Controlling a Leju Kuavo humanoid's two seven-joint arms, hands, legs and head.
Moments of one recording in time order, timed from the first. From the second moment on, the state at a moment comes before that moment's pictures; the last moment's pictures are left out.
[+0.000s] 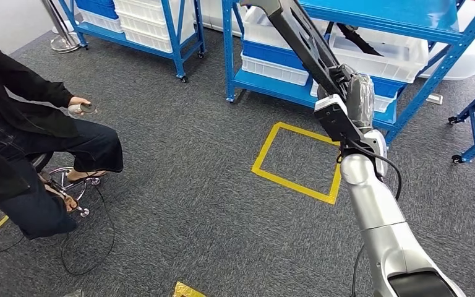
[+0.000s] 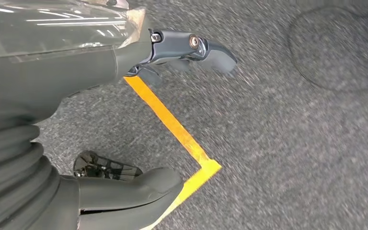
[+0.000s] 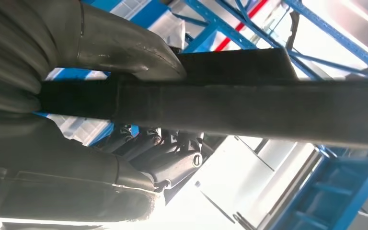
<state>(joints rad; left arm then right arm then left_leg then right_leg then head) -0.19 -0.08 0.52 -0.28 -0.17 0.11 -0.43 -0.56 -0.17 0.17 -1.35 0.46 -0.43 -0.33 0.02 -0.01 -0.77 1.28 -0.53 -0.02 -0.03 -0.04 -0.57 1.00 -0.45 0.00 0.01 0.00</state>
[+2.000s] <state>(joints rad) -0.17 -0.07 0.52 -0.27 -0.17 0.11 -0.43 -0.33 -0.22 0.07 -1.50 0.46 -0.46 -0.32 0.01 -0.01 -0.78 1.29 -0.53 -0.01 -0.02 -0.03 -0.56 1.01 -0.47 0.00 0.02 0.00</state>
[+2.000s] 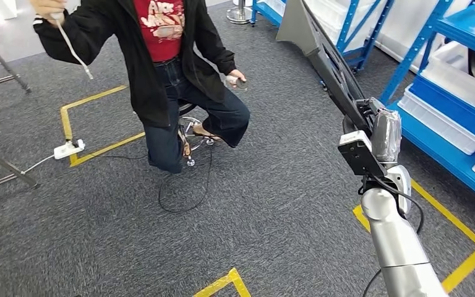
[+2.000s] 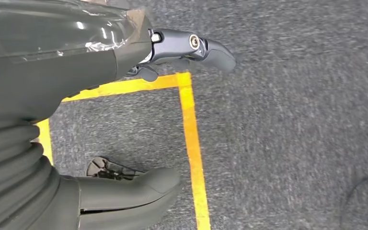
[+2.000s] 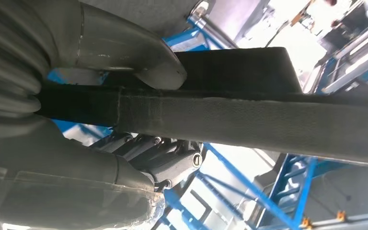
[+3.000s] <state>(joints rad) -0.09 -0.07 0.57 -0.27 -0.14 0.12 -0.48 -0.29 -0.13 0.07 -1.58 0.52 -0.40 -0.28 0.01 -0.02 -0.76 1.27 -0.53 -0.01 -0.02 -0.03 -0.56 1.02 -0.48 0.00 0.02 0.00</state>
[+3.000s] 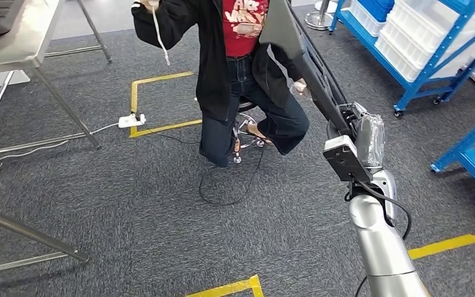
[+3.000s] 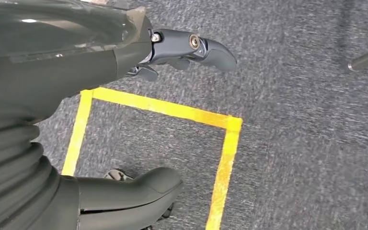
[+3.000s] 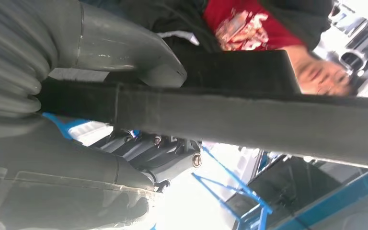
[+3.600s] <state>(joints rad) -0.11 -0.07 0.58 -0.27 -0.16 0.12 -0.48 -0.30 -0.13 0.03 -1.61 0.53 -0.37 -0.26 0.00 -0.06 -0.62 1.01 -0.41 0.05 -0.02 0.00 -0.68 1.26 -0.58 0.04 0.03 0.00</state>
